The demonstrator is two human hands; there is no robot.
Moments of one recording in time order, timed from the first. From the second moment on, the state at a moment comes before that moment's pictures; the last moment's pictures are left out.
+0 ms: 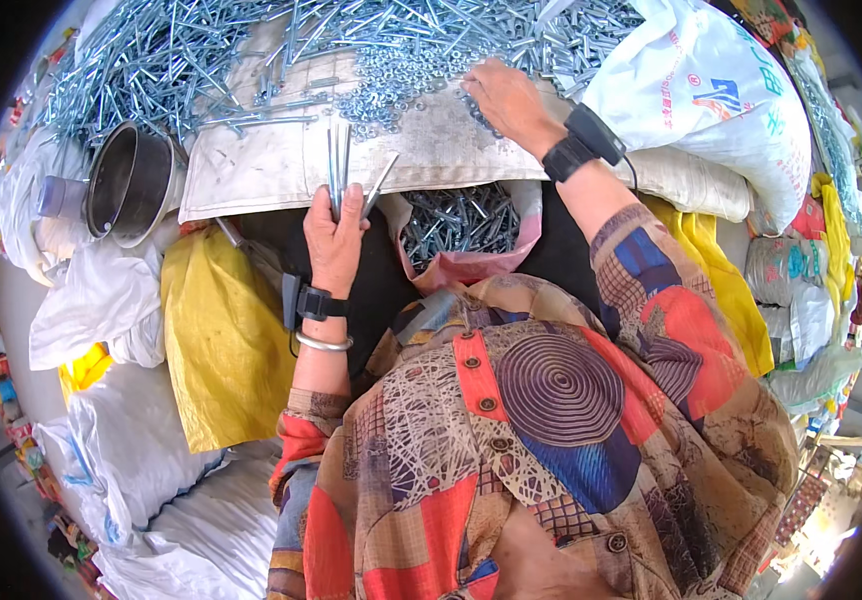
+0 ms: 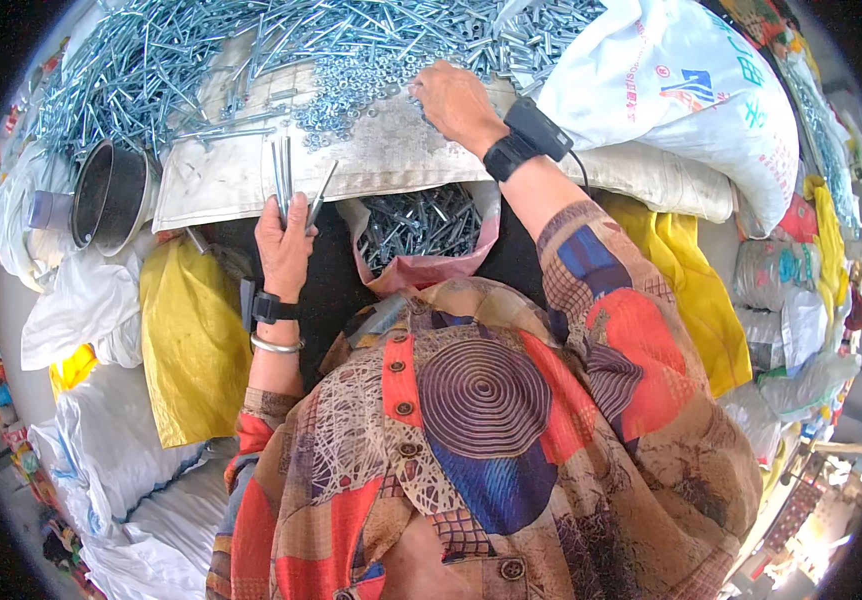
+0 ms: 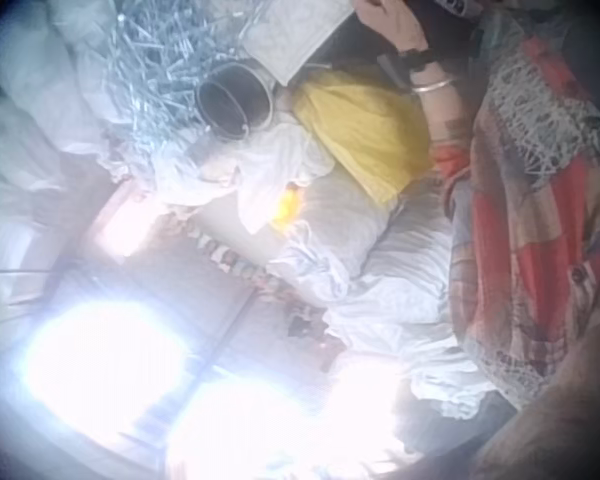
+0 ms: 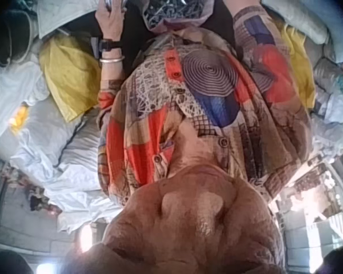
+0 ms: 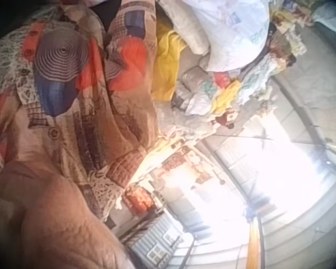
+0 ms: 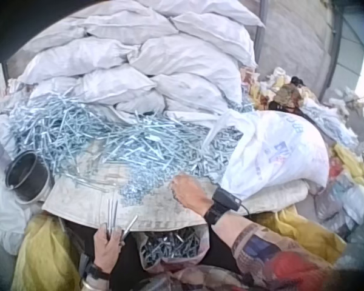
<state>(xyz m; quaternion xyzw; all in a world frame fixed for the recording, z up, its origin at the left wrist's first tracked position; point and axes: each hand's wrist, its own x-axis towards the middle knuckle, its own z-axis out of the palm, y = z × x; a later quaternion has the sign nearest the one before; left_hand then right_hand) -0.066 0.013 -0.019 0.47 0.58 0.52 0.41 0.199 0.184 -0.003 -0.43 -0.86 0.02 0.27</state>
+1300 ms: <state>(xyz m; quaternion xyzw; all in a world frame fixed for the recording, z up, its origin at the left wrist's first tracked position) -0.084 0.019 -0.027 0.48 0.57 0.53 0.40 0.139 0.188 -0.003 -0.37 -0.89 0.19 0.21</state>
